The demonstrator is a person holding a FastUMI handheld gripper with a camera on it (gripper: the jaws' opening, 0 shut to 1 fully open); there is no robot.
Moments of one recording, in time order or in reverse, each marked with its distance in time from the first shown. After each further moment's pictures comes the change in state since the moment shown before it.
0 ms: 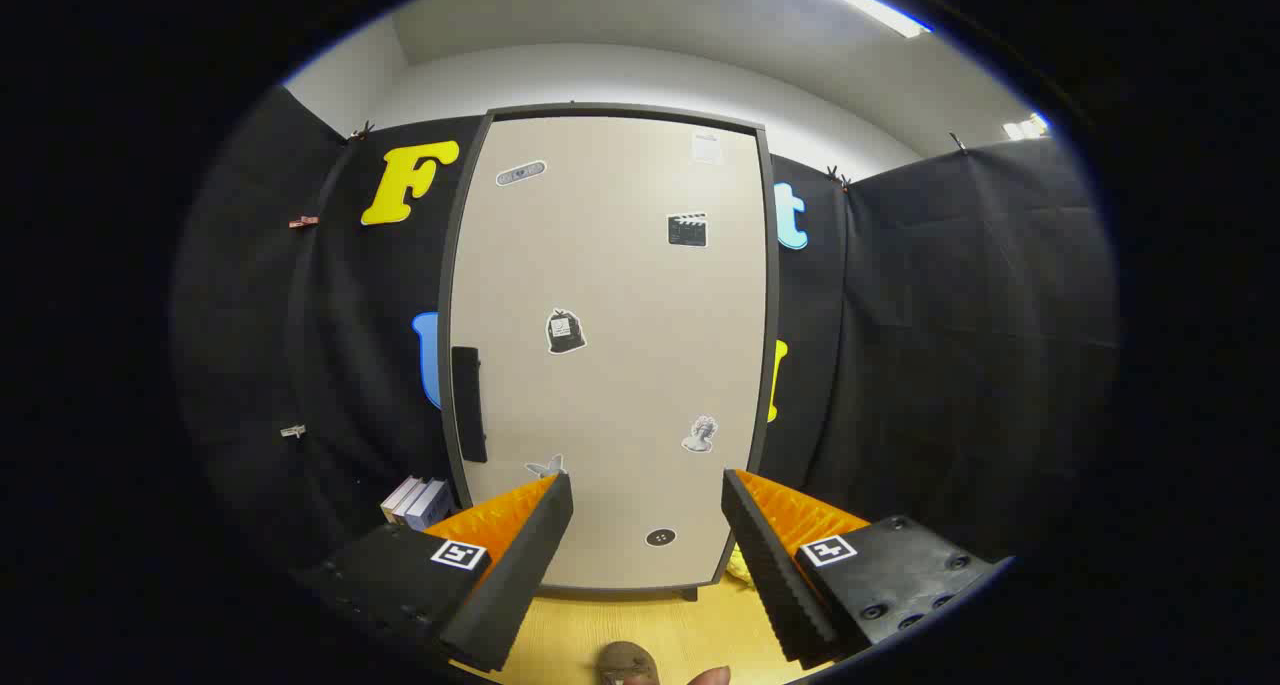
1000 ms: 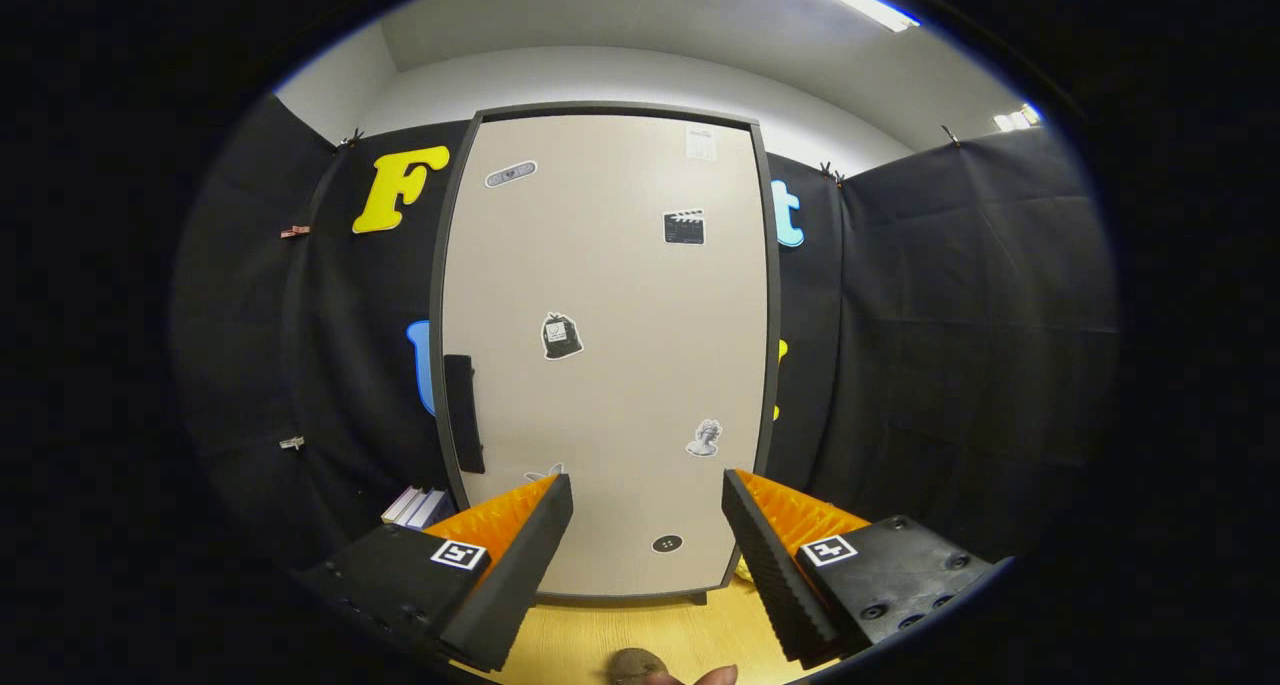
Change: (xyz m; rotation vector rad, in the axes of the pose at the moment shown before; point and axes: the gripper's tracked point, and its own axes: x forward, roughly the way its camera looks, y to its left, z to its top) arm 0.016 0.003 0.000 0.037 -0.005 -0.010
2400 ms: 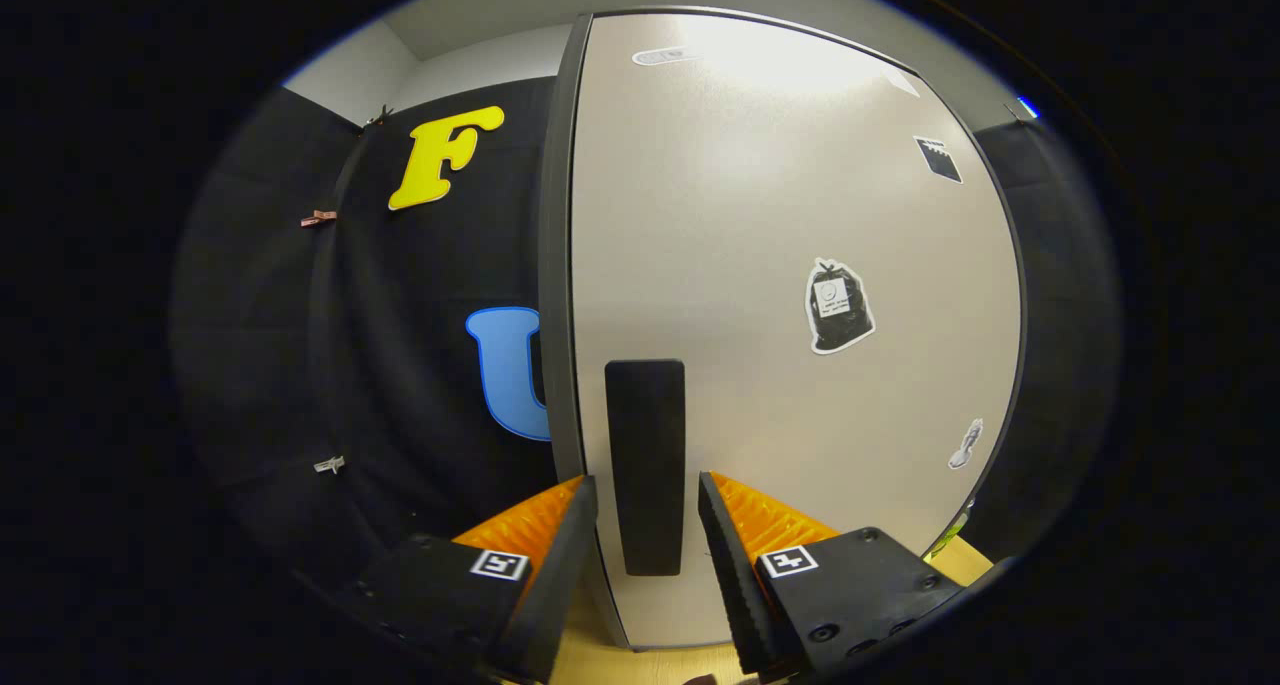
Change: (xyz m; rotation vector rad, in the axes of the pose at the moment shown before) arm 0.152 0.188 -0.029 0.051 0.066 0.152
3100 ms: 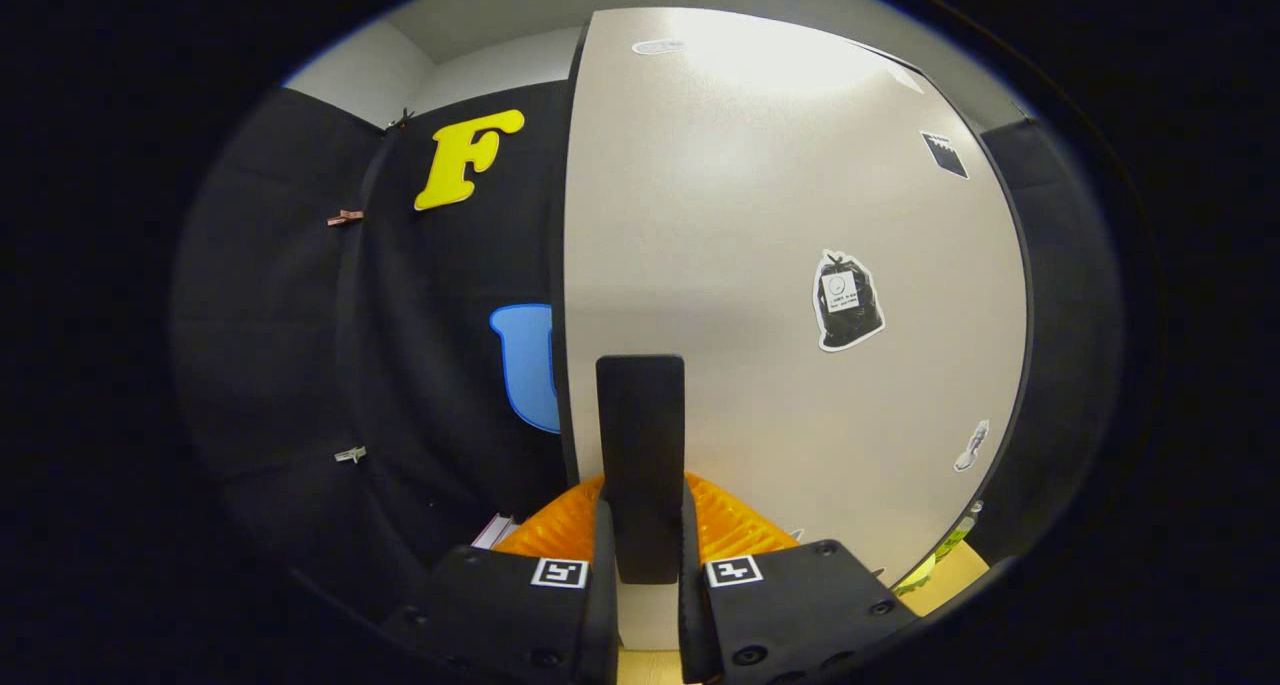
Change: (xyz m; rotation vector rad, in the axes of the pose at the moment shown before) arm -0.029 0.003 0.005 -0.007 -0.011 0.101
